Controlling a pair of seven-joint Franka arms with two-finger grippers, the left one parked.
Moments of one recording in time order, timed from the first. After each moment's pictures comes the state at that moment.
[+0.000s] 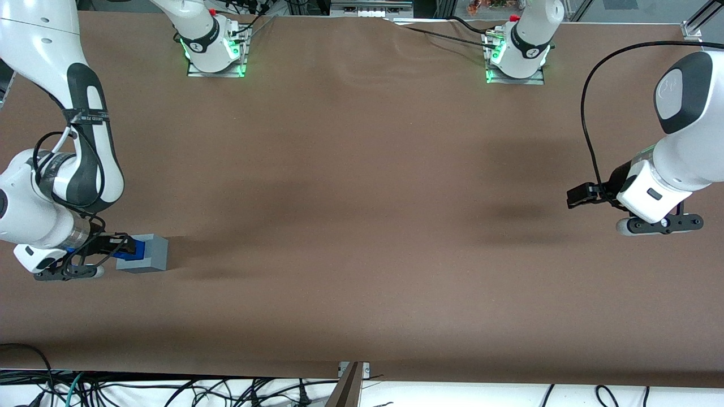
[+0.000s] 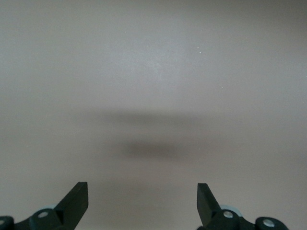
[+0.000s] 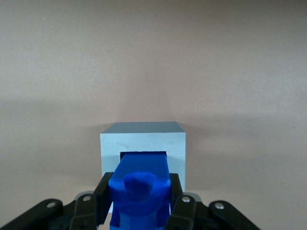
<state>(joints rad) 0.07 0.62 -0.22 -1.53 0.12 2.18 -0.25</state>
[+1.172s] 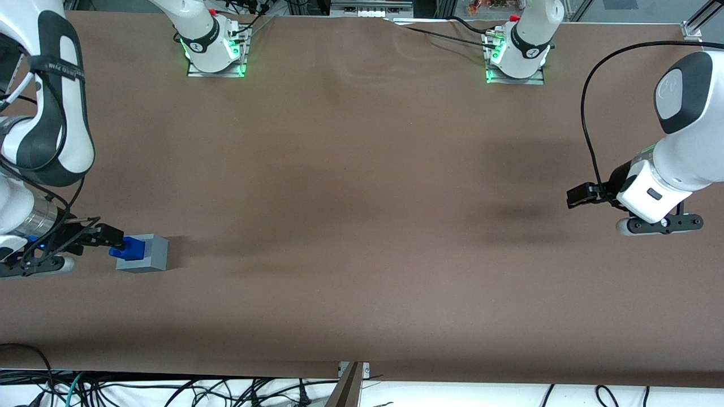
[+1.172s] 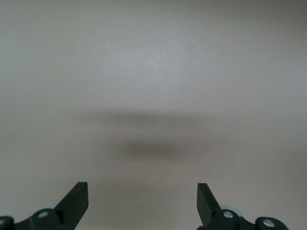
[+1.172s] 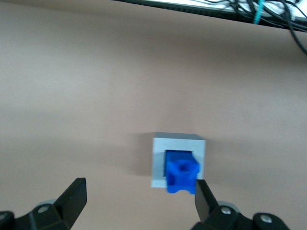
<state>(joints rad) 0.13 0.48 -0.21 -1.42 0.13 1.98 -0.25</state>
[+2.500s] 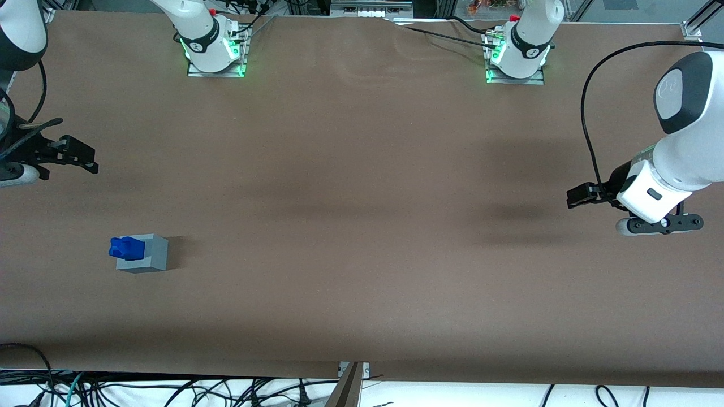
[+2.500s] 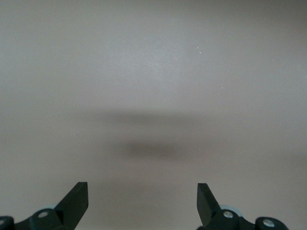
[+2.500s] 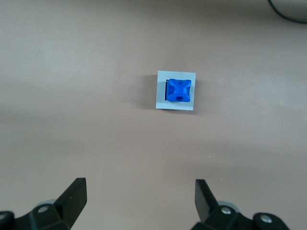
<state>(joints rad) 0.03 0.09 -0.08 -1.64 0.00 1.78 -0.18</state>
